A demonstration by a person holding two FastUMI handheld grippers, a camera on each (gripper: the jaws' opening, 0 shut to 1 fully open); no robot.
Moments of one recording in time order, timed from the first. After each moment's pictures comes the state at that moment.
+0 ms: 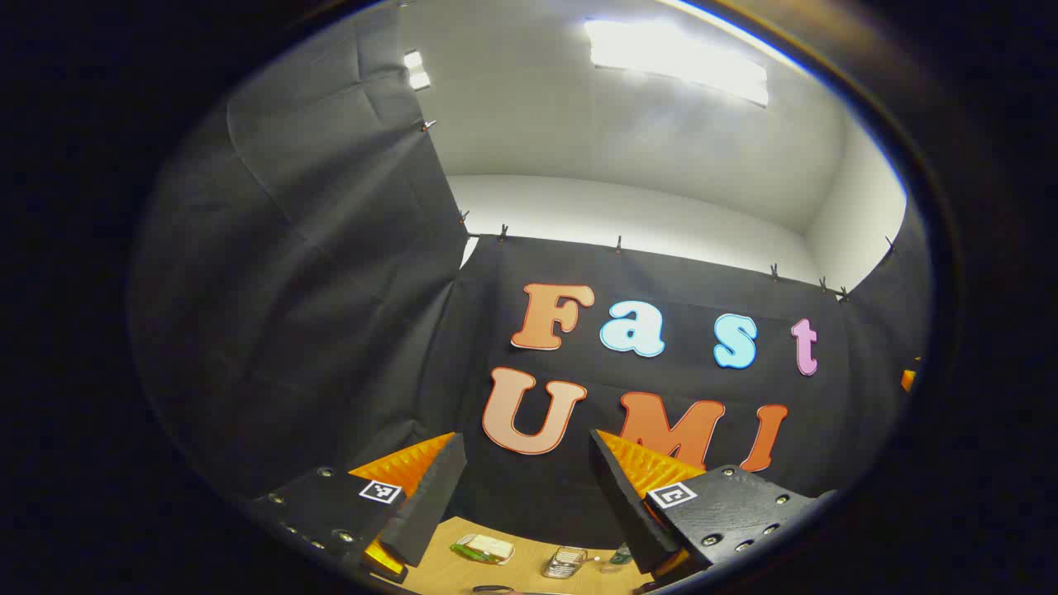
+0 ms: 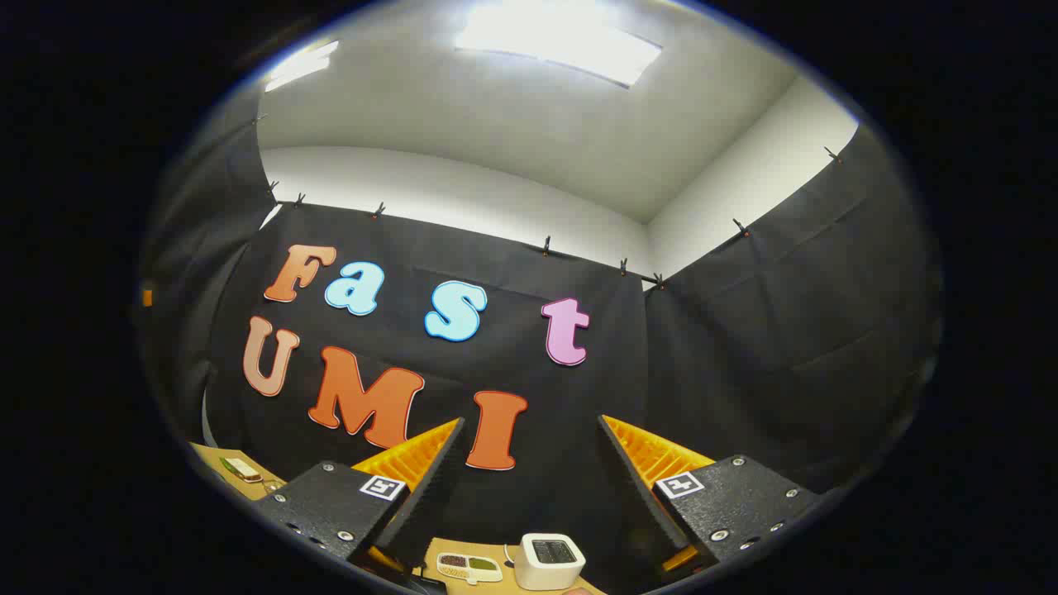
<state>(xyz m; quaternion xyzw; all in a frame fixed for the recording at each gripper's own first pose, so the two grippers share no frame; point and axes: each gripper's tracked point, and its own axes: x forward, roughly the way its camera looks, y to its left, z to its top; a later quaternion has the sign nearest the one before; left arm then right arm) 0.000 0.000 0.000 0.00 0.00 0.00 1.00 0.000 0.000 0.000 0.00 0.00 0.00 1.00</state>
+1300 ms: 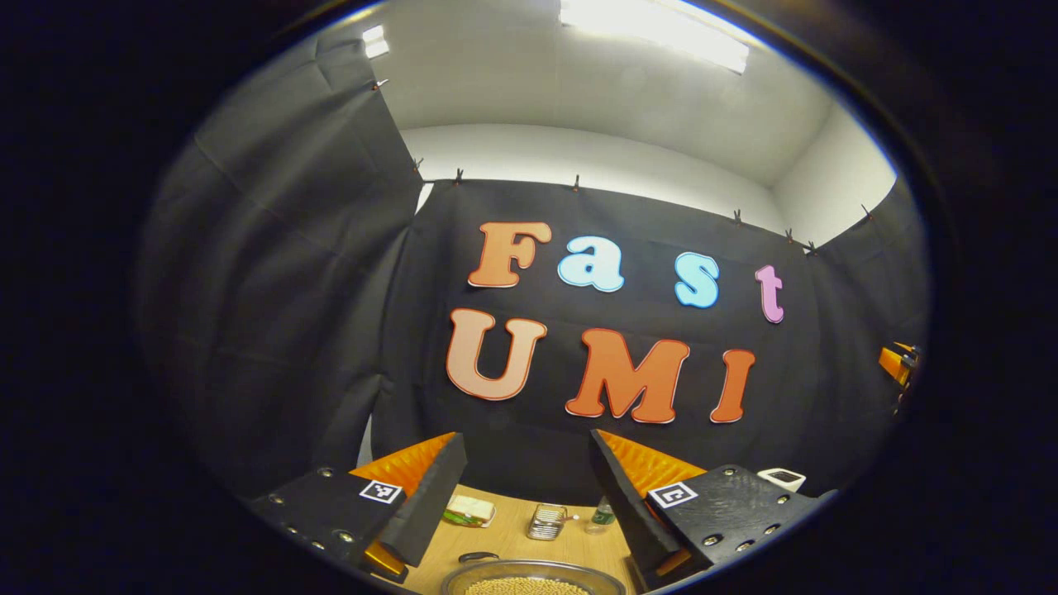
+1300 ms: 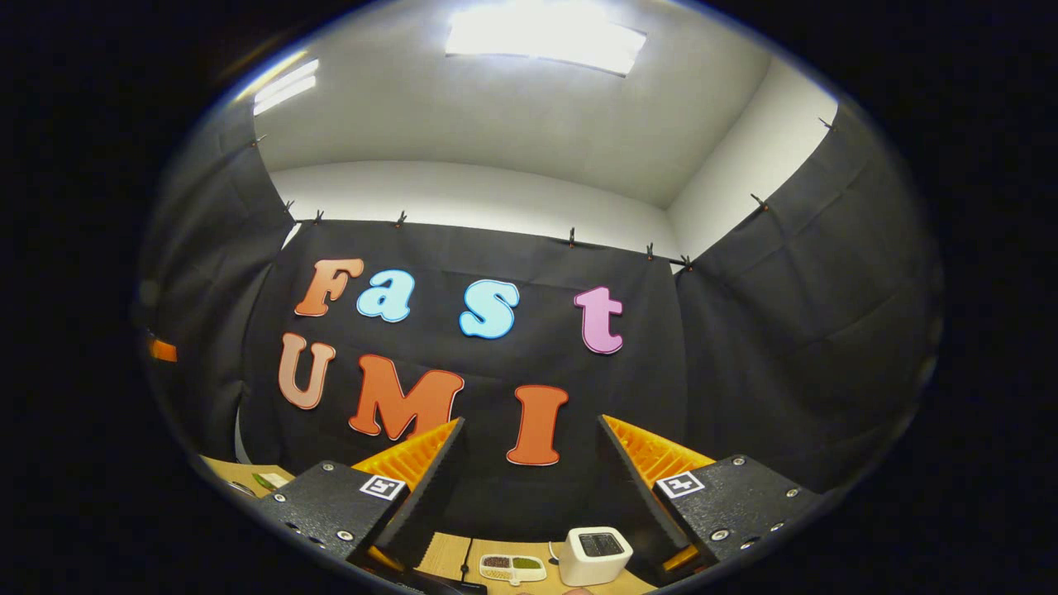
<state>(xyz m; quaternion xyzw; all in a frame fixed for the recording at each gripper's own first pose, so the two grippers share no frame) -0.017 -0.058 -0.060 0.01 0.13 -0.08 0.99 -0.009 0.027 -0.020 0.05 0.01 0.06 1.00</state>
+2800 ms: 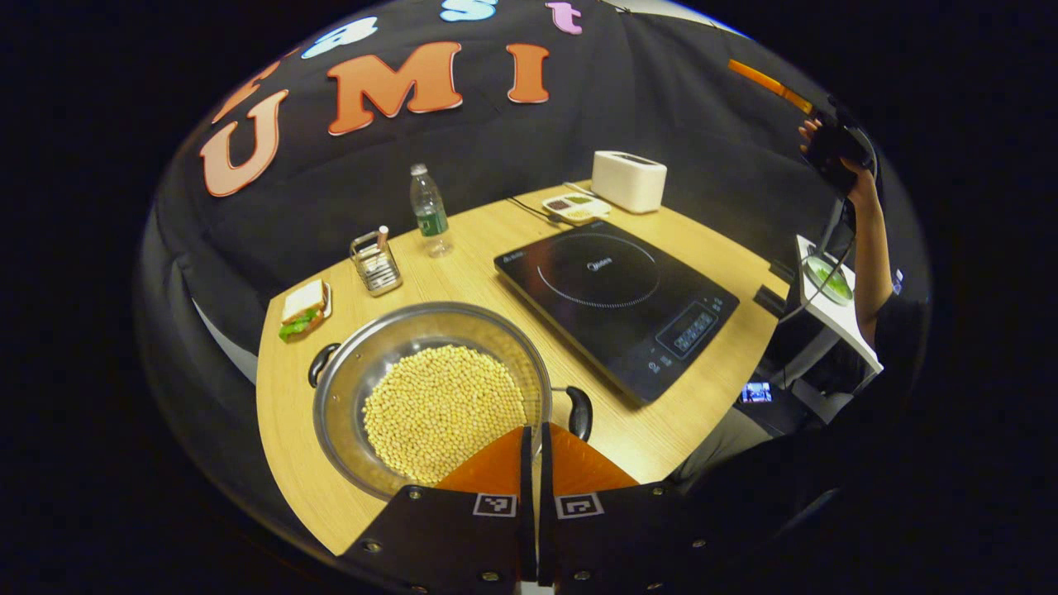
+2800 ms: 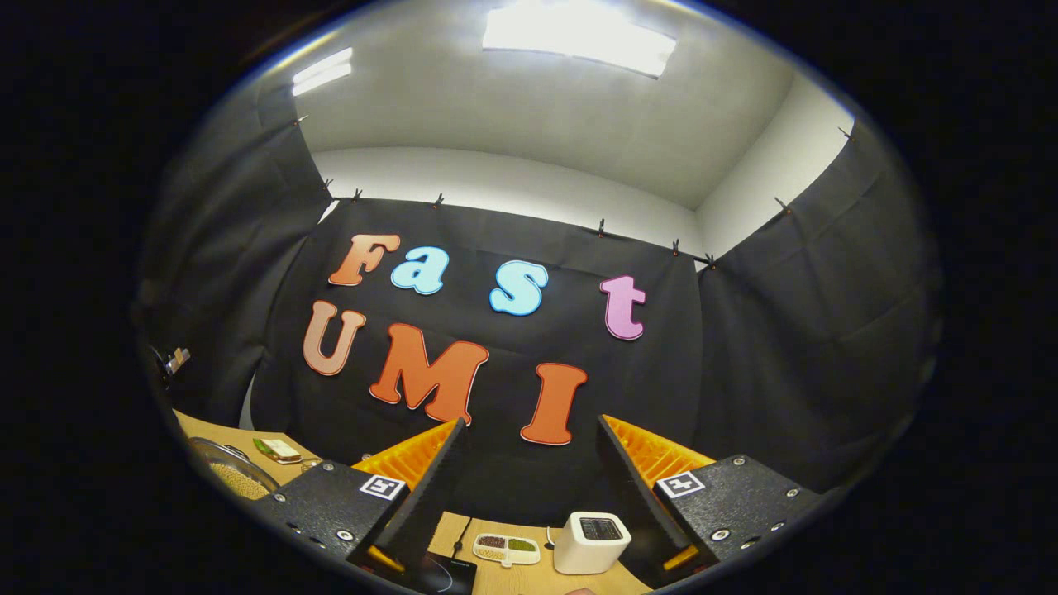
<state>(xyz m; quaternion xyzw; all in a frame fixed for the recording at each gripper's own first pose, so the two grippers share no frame) -0.284 -0.102 -0.315 0.19 0.59 -0.38 0.69 -0.052 0.035 -0.066 0.01 0.01 0.10 1.00</state>
